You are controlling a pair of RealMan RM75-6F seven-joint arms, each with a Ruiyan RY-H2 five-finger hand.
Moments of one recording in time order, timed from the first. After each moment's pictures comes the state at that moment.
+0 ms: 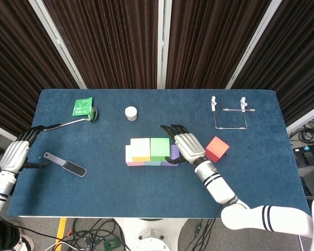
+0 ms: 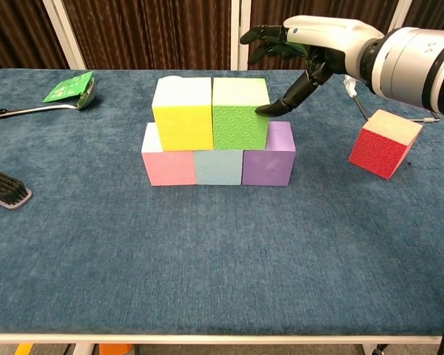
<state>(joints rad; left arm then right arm) -0.36 -1.21 -0.06 -1.24 1.48 1.21 -0.55 0.87 -1.44 0.25 -1.77 -0.87 0.97 -0.25</state>
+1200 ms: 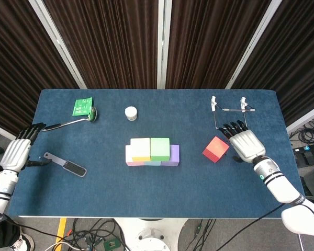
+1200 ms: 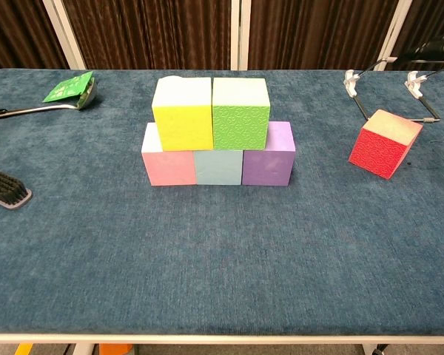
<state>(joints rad) -0.36 -1.19 -0.09 -1.34 1.42 1.21 -0.38 0.73 -1.07 0.02 -1.61 -1.22 0.85 -0.35</state>
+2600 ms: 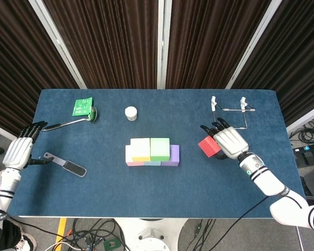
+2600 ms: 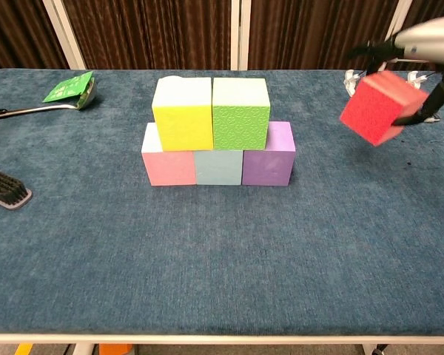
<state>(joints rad) -0.36 -1.20 -0.11 -1.35 1.41 1.21 -0.36 0.74 -1.13 0.09 -1.57 -1.36 0.87 -0.14</state>
